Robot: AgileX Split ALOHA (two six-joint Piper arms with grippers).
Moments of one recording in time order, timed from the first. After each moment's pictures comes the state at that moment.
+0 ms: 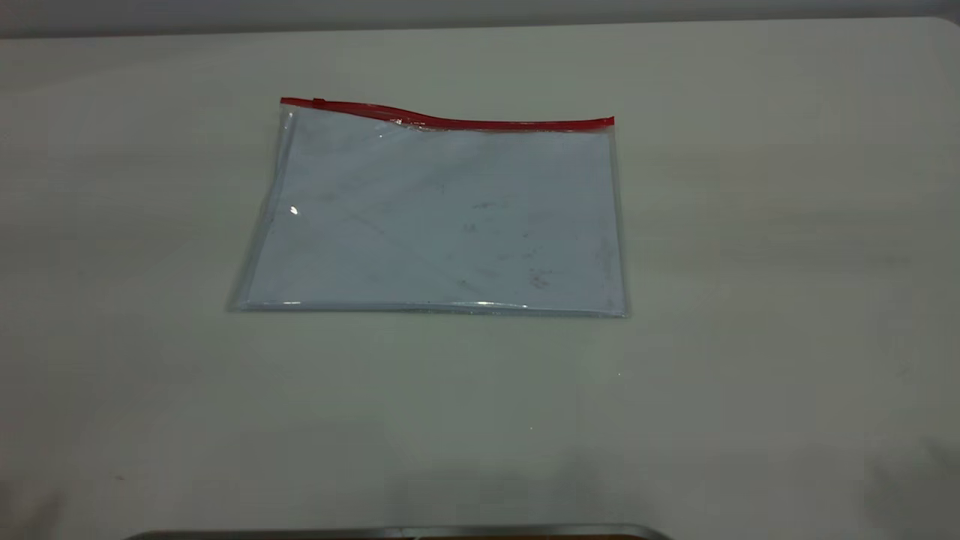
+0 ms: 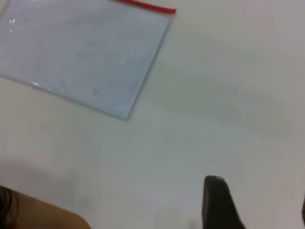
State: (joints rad) left arm 0.11 0.69 -0.67 -0.37 0.87 0.21; right arm 0.07 0.76 -0.53 0.34 0.67 -0.43
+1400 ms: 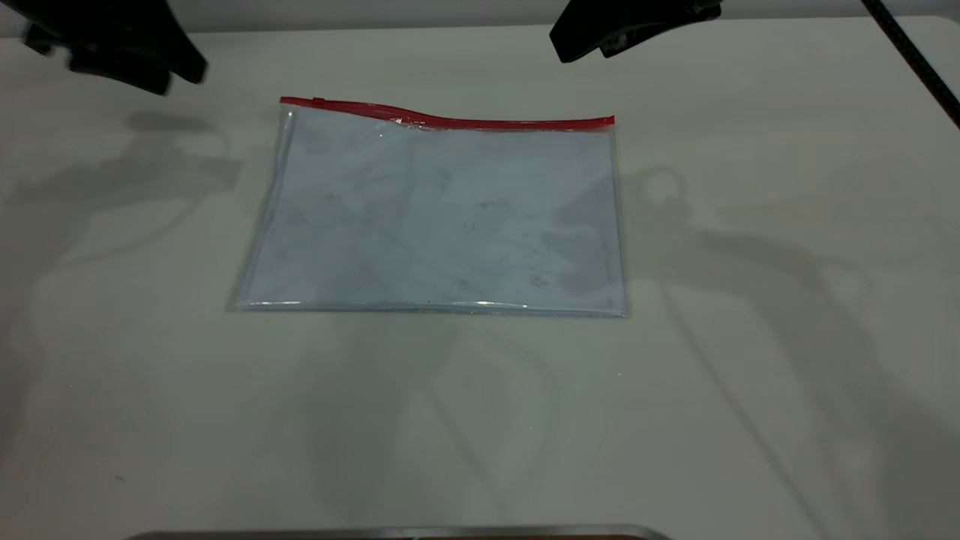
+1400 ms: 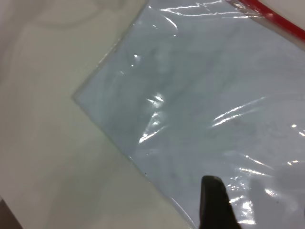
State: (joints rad) left arm 0.11 2.38 -1.65 -0.78 0.68 0.82; right arm 0.30 2.01 -1.20 1.12 0.54 -1.19
